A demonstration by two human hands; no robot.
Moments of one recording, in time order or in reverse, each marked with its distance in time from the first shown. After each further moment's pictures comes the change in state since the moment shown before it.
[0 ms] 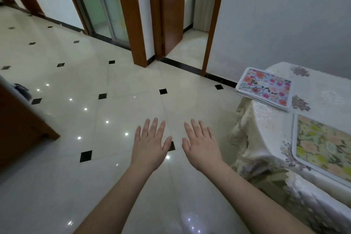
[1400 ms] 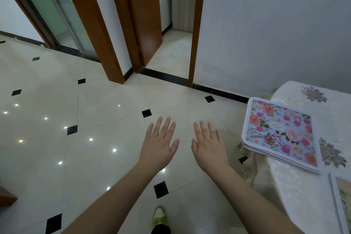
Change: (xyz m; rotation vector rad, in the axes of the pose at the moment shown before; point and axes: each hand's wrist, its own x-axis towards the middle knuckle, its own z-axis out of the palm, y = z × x) left_hand 0.428 0.042 0.036 0.073 -0.012 0.320; right_hand 0.370 0.156 -0.003 -0.030 0.008 0.219
